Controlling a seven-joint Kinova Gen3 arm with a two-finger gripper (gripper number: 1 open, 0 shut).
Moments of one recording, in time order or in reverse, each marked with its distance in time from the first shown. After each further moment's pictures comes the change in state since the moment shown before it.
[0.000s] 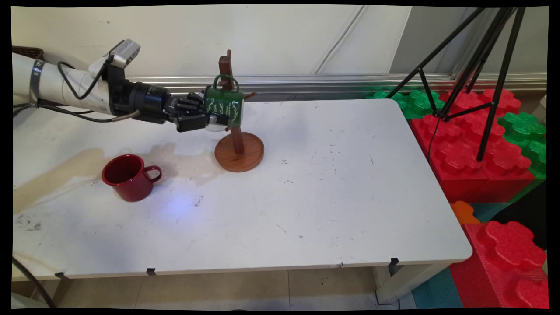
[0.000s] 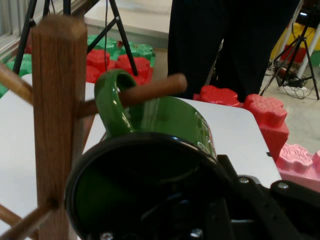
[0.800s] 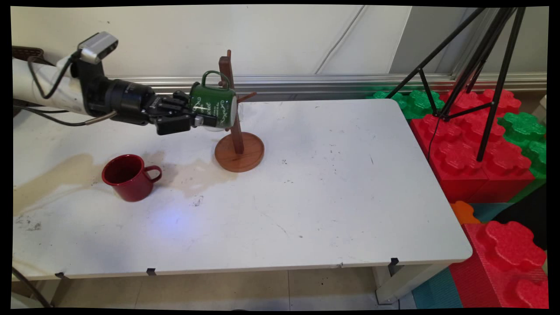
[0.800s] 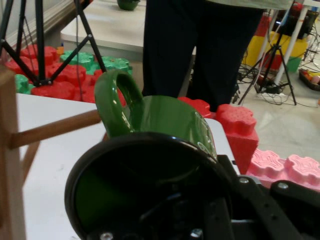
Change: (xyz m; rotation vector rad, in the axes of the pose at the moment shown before) arm 0.015 0.036 -0.021 -0.048 0.024 0.020
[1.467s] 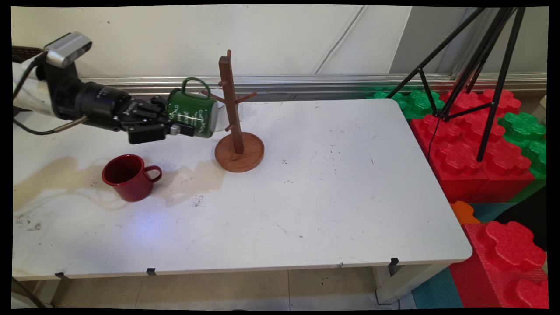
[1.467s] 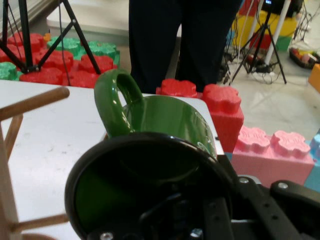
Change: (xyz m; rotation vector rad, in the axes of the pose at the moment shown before) arm 0.003 0.021 -0.035 -0.020 -0.055 0.031
